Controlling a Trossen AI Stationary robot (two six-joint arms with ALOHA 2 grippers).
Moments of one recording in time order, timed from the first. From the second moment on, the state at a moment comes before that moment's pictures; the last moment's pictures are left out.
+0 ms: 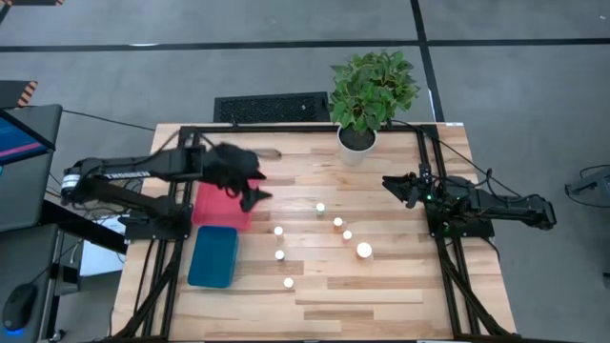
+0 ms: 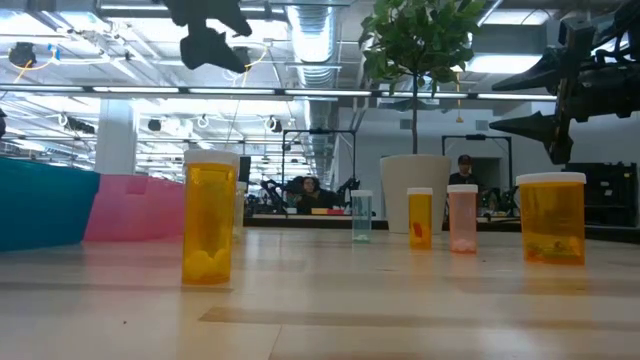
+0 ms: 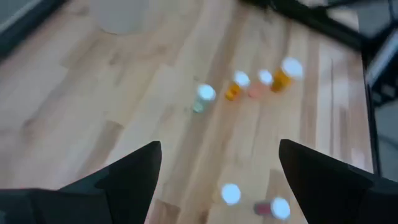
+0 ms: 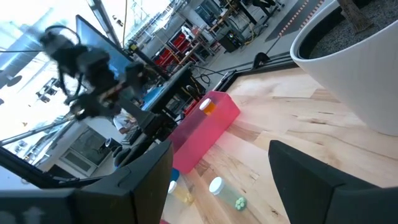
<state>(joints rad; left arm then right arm) 0.09 1.14 1.06 -0.64 0.02 -0.33 -0.10 0.03 0.03 -0.01 0.26 0.81</state>
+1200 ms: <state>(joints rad) -0.14 1.56 0.96 -0.45 -0.10 -0.18 -0.10 0.03 0.03 -0.01 0.26 0.81</state>
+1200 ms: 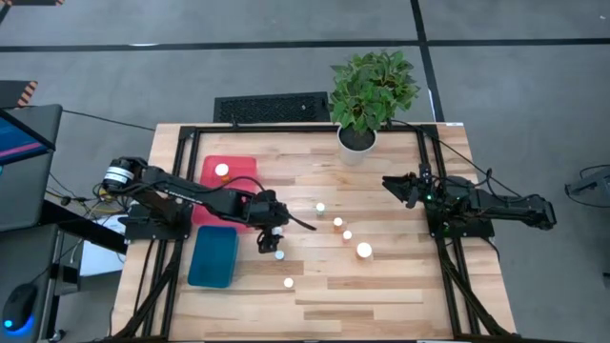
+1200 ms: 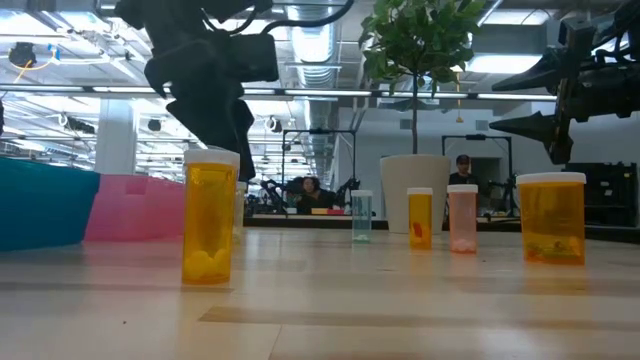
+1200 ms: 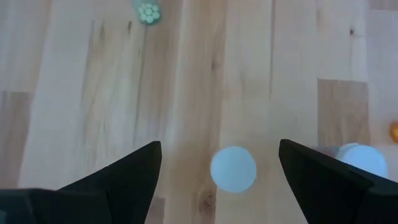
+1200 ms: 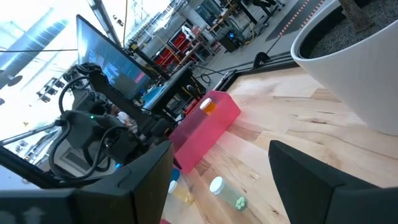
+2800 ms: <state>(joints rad) -0.16 1.60 0.96 -0.46 -0.11 -0.13 -0.10 0.03 0.03 -0.01 0.26 0.81</state>
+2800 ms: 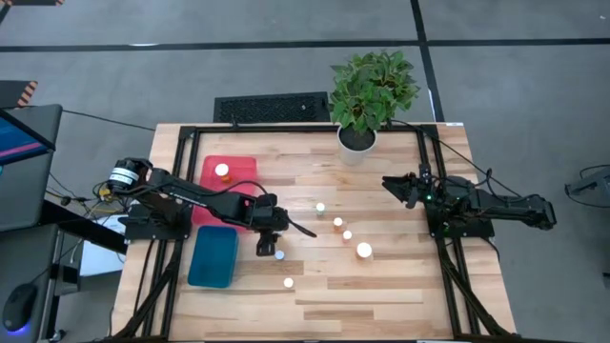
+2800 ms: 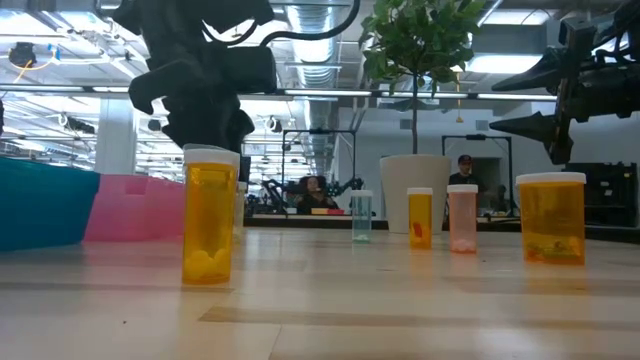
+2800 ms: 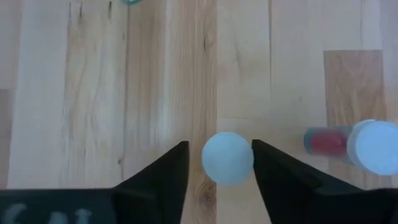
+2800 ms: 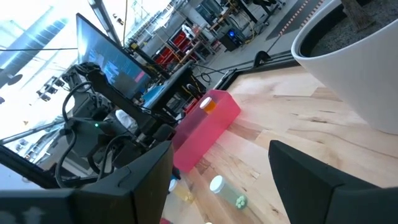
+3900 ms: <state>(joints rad) -0.42 1.13 1.08 -1.13 -0.25 -0.83 -0.10 0.03 0.03 -0.02 0.26 0.80</state>
